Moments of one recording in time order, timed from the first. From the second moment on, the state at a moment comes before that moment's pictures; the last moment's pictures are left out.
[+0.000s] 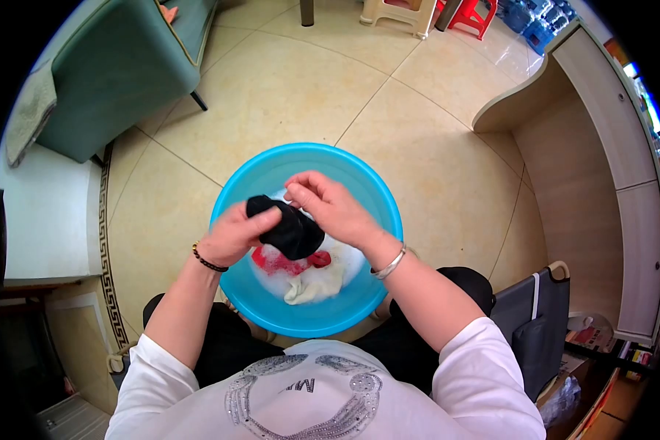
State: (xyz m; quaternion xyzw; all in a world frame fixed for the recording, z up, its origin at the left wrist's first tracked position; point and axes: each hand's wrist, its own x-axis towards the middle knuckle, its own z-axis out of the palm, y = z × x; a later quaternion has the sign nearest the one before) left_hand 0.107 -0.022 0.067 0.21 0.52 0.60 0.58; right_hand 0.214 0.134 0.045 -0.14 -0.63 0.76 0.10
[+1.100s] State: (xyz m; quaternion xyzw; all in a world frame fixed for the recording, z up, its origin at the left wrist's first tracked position) left_hand 0.094 -0.024 0.052 0.09 0.50 0.63 0.59; right_hand 0.226 0.142 0.073 -0.16 -0.75 0.63 -0.10
